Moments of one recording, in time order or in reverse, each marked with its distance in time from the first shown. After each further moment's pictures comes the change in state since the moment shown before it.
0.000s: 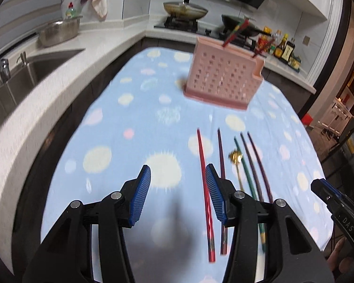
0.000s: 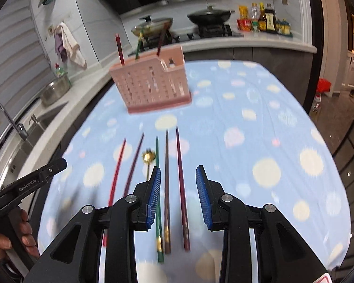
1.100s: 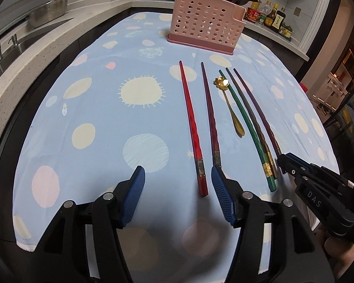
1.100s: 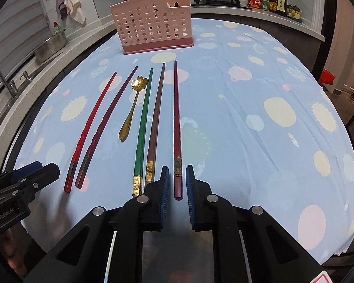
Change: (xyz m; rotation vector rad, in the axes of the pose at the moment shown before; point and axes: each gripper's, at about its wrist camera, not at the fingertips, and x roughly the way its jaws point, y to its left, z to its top) left arm 0.009 -0.024 -0.083 0.059 0.130 -0.028; right arm 0.044 0.002 -0.061 -0.102 0.141 -0.048
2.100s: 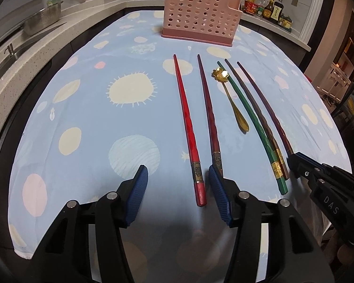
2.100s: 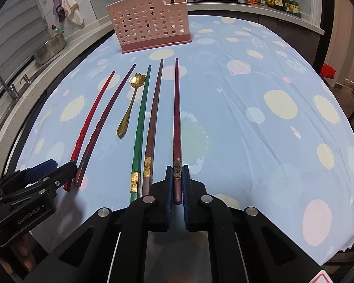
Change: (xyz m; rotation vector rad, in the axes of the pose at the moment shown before) left arm 0.022 -0.015 -0.002 0.056 -0.001 0.051; right arm 0.002 -0.003 -0.003 0.025 0.007 0.014
